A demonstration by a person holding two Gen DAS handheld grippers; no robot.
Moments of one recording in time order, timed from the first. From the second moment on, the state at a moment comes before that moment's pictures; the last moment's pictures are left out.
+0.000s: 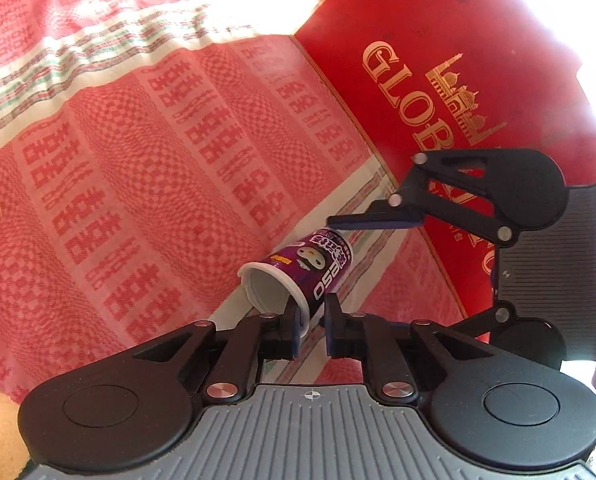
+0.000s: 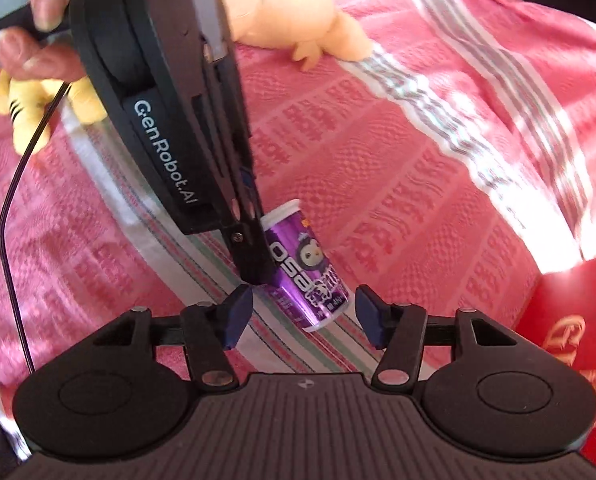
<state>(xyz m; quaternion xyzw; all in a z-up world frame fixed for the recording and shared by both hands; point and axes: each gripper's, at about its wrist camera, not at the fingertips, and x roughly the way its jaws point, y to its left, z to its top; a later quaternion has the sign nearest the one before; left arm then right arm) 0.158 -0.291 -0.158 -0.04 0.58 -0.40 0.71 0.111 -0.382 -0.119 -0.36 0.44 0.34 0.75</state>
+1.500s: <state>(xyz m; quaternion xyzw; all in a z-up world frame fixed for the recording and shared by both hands) 0.066 -0.309 -0.016 0.03 0.45 -0.39 0.80 0.049 -0.402 -0.009 -0.29 0.43 0.24 0.82</state>
